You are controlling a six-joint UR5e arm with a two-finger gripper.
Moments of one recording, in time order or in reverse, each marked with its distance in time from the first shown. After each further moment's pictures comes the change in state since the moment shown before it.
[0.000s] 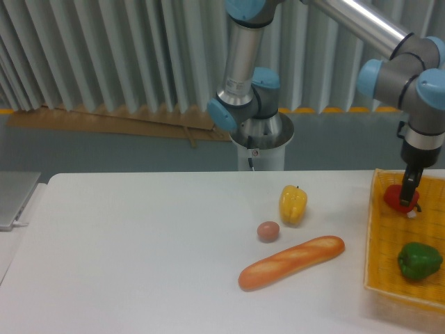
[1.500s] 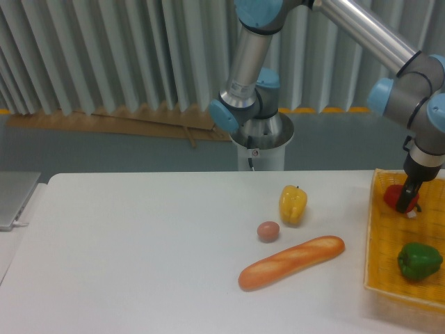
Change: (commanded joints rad) arm -0.005 -0.061 -0.069 0.043 0.181 0.128
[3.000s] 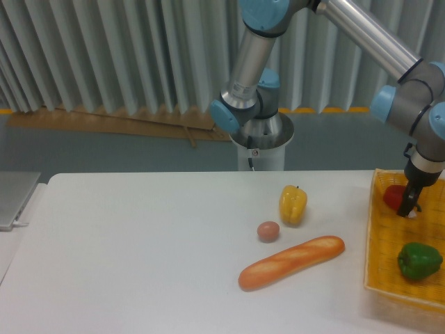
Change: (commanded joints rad) arm 0.008 -0.014 -0.043 -0.003 0.000 -0.066
